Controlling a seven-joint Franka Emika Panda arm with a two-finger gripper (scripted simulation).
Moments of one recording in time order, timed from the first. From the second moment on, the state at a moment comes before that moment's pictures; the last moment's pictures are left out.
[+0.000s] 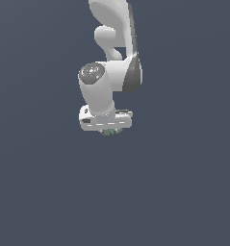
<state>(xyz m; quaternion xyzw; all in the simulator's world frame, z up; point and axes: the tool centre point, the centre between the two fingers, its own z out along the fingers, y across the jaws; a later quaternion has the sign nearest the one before) -0.012 -0.025 0.154 -1.00 -0.01 0.02 0.06</state>
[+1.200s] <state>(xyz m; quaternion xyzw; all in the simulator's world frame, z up) -0.075 -0.062 0.085 -0.97 -0.07 0.02 0.24</state>
